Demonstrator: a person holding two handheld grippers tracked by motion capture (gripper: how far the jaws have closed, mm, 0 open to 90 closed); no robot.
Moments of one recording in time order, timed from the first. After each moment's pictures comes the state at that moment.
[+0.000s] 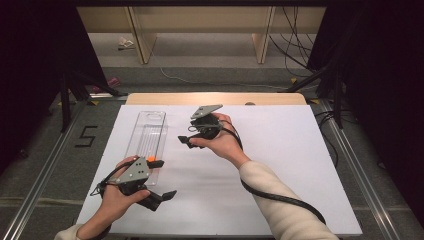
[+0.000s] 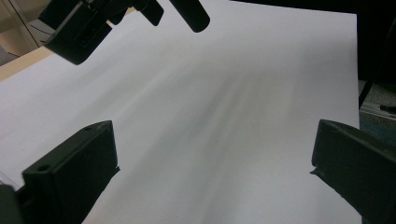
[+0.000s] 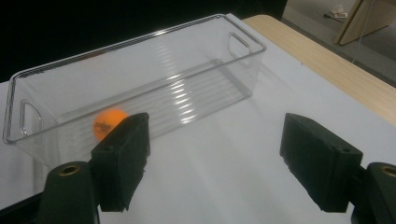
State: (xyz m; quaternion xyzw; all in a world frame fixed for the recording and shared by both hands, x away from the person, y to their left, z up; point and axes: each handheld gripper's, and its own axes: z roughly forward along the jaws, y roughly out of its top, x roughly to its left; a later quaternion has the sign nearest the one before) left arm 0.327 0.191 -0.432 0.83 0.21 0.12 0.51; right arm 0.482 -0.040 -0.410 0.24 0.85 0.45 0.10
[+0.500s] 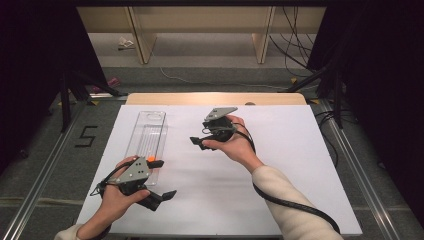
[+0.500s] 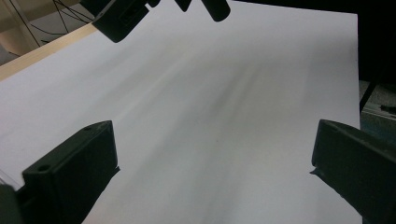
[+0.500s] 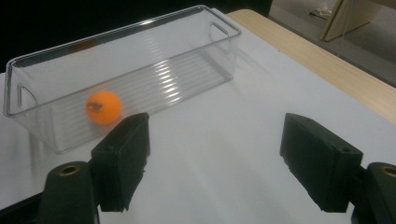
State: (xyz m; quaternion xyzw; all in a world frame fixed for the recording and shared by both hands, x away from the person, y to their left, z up) left arm 0.327 0.191 -0.432 0.83 0.21 0.12 0.51; right arm 0.473 -0.075 -0.409 0.25 0.85 0.45 0.12
